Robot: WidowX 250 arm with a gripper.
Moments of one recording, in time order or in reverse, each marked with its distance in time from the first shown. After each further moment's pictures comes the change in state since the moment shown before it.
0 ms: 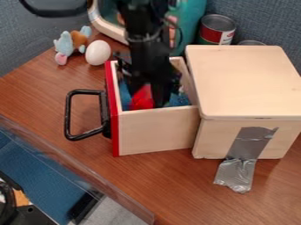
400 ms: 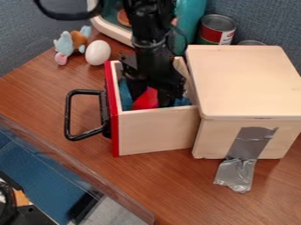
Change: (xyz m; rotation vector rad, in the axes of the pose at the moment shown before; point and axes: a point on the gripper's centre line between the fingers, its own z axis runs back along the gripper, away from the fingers) arm 0.002 -0.001 -0.021 0.007 0.043 0.012
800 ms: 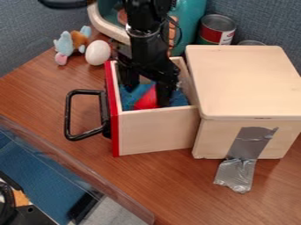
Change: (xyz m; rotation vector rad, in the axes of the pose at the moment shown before) arm 0.006 0.016 0.007 0.061 -0.007 -0.003
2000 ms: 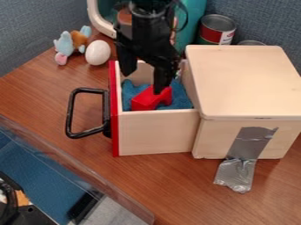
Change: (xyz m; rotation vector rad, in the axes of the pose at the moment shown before) arm 0.005 0.000 0.026 0.090 0.003 -0.064
